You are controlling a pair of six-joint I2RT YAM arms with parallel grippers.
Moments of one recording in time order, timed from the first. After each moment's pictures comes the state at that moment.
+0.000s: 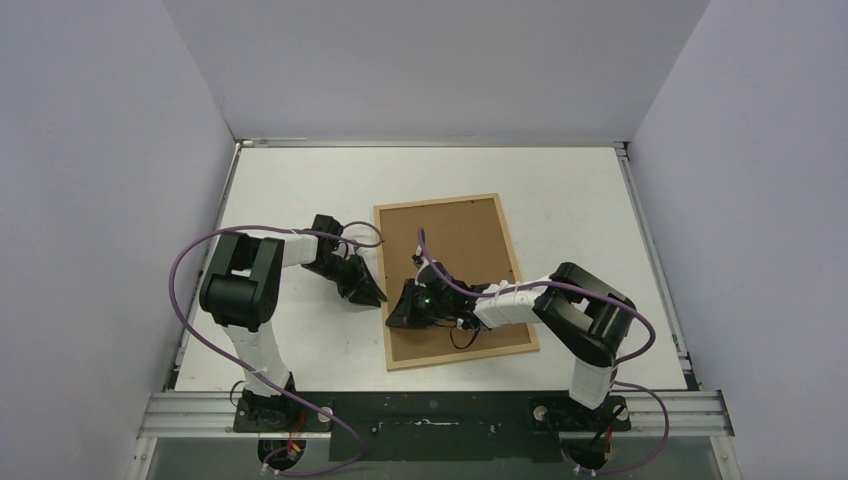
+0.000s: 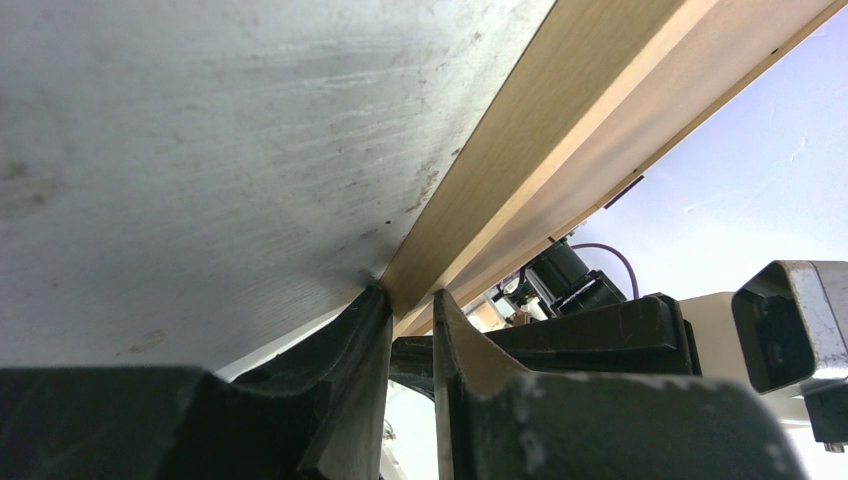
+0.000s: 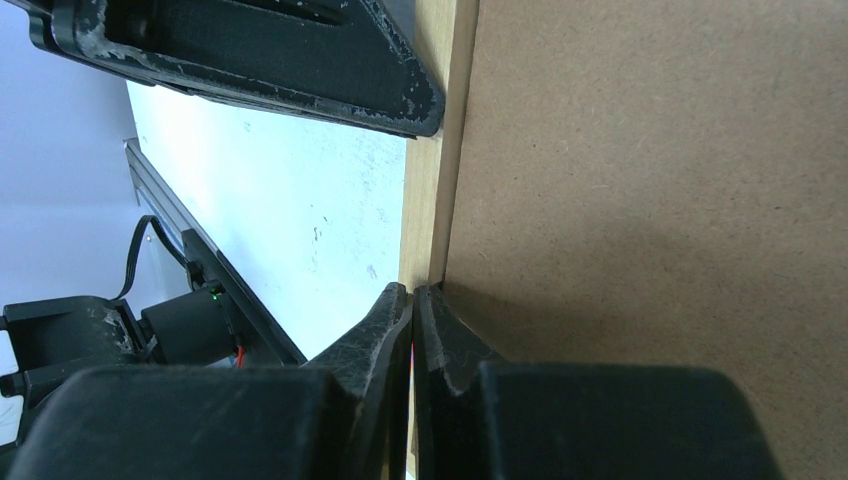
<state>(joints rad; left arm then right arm) -0.22 1.89 0.95 -0.51 0.72 -0.70 0.96 1.80 0.81 0.31 -0.23 1.00</state>
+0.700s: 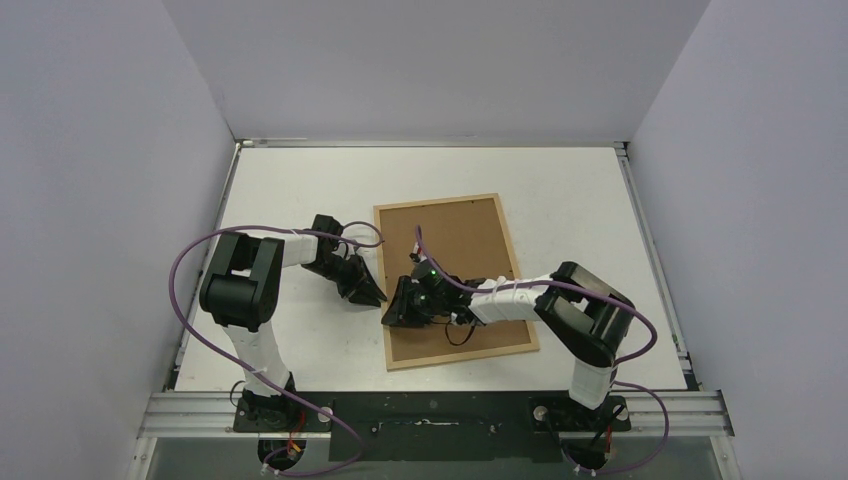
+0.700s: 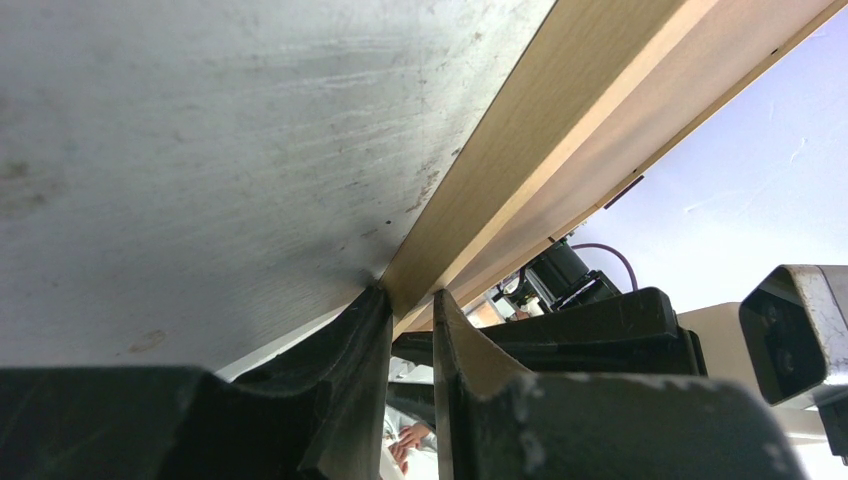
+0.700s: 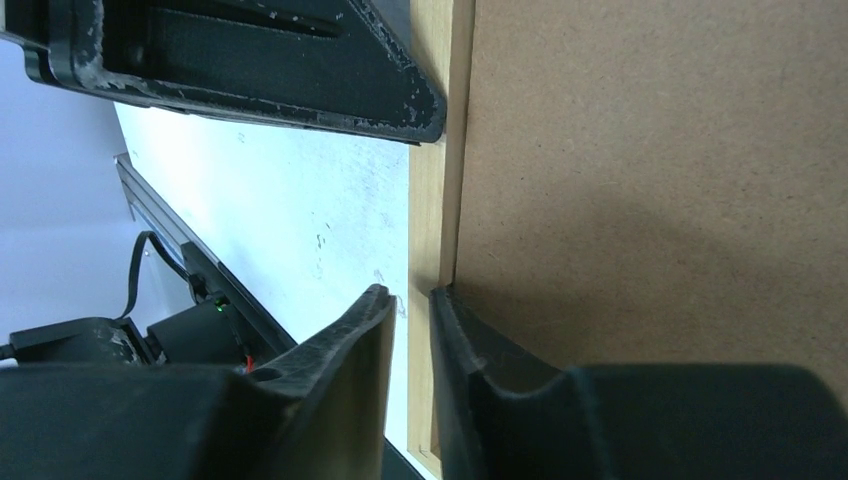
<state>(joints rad) -0.22 1.89 0.94 -0.51 0.72 -0.70 0.96 1.80 0.88 0.17 -0.21 1.03</state>
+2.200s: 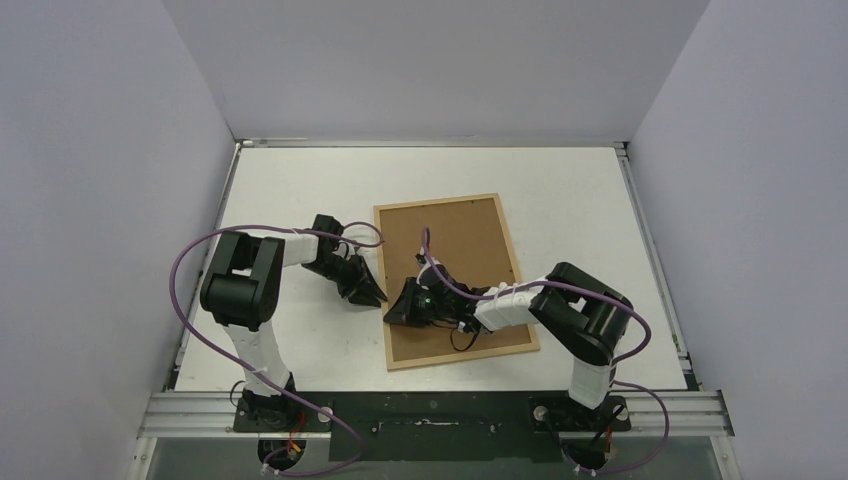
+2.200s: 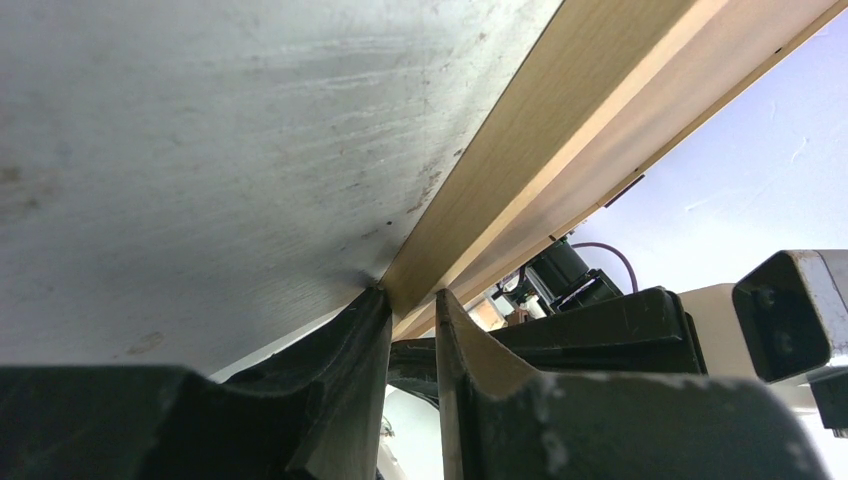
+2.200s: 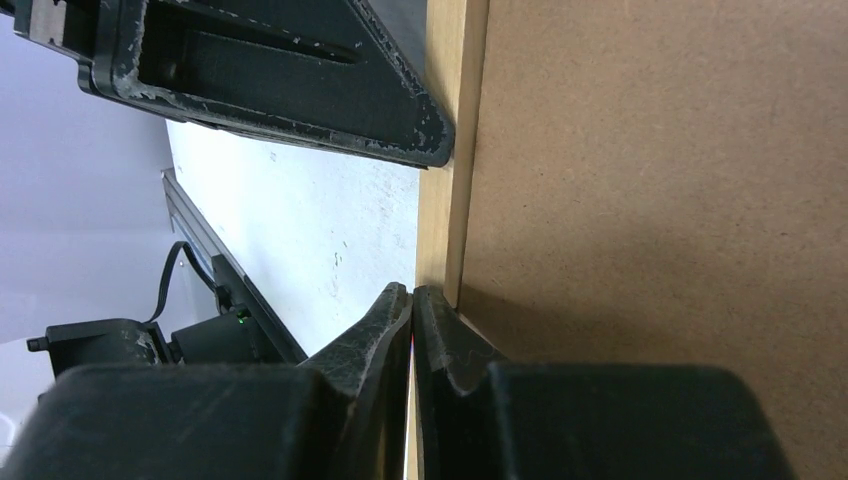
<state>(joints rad) -0.22 1.89 0.96 -0.52 0.72 -0.69 0.96 1.81 0.78 0.41 -0.20 1.07</state>
